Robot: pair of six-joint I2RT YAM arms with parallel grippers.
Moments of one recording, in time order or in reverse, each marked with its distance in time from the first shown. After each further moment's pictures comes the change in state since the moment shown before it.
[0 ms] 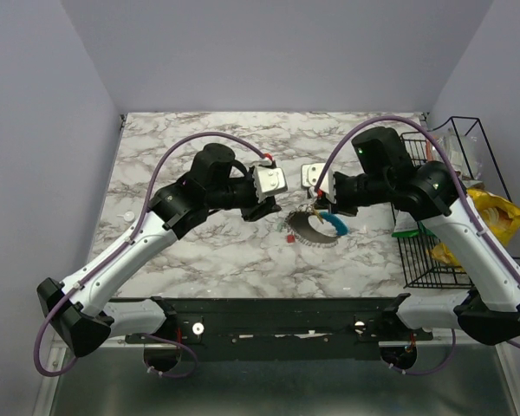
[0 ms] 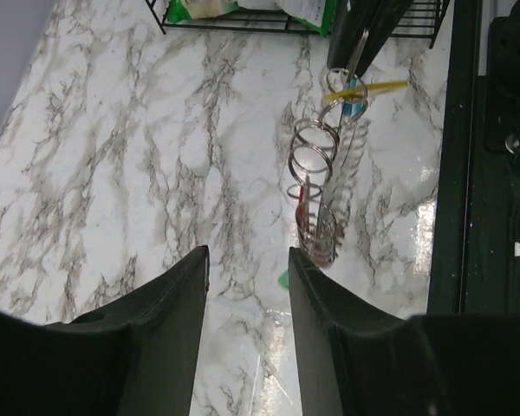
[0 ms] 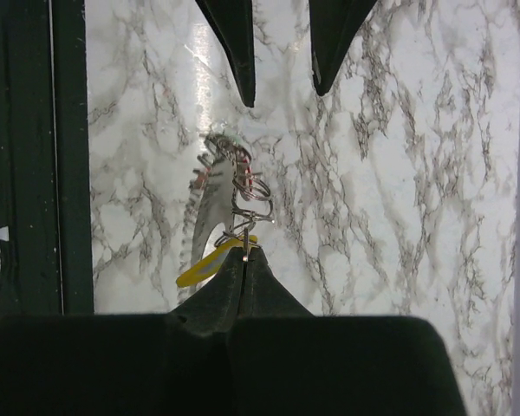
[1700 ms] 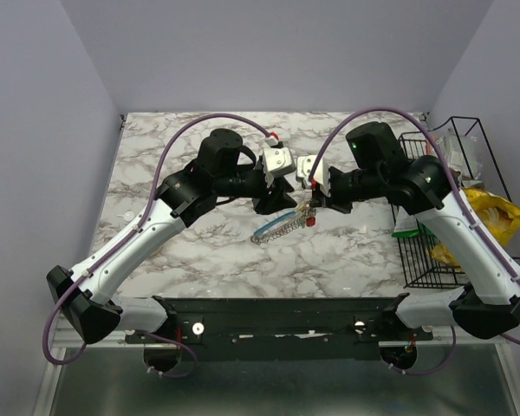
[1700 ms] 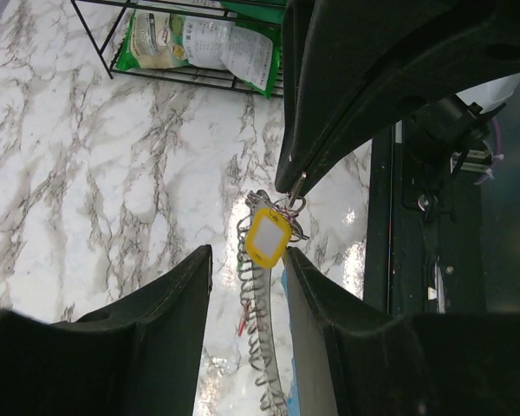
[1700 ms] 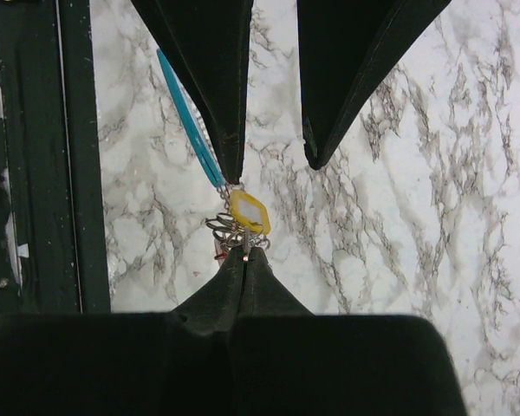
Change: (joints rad) left arm -0.013 0.097 0.137 0.024 0.131 -0.189; right arm 0.000 0.048 0.034 0.008 -0.008 0.081
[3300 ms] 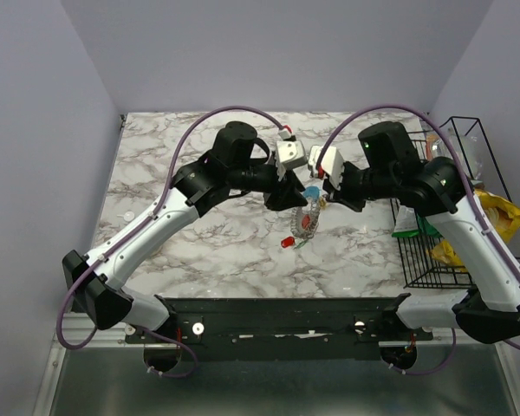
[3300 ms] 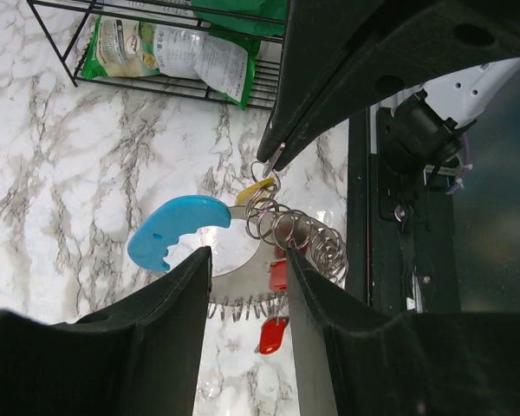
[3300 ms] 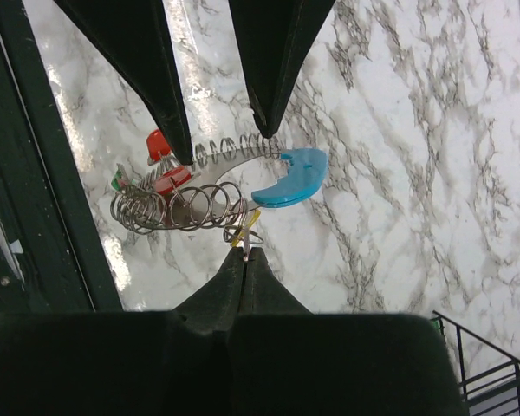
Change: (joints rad) left arm -0.021 0.101 0.072 -0.002 0.050 -0.039; right arm -0.021 -0.015 0.021 -0.051 0.163 0.106
